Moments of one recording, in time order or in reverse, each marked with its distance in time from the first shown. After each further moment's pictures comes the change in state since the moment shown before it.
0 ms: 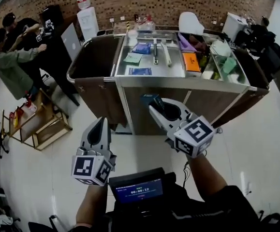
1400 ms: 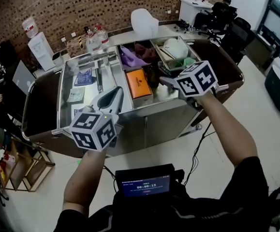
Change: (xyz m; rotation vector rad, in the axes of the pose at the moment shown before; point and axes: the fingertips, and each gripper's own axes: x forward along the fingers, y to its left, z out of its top) left arm 0.419 -0.218 0.003 0.024 0.170 -0.508; right arm -0.093 -0.469 -0.003 0.005 0.545 -0.314
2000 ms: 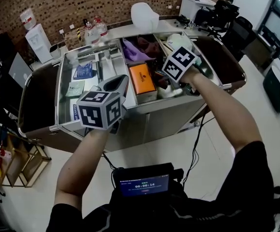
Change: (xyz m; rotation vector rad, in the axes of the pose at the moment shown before) left arm 0.042 0.042 -0.016 -0.021 0.123 0.000; right arm 0.085 -0.016 -0.056 0.050 0.488 0.098
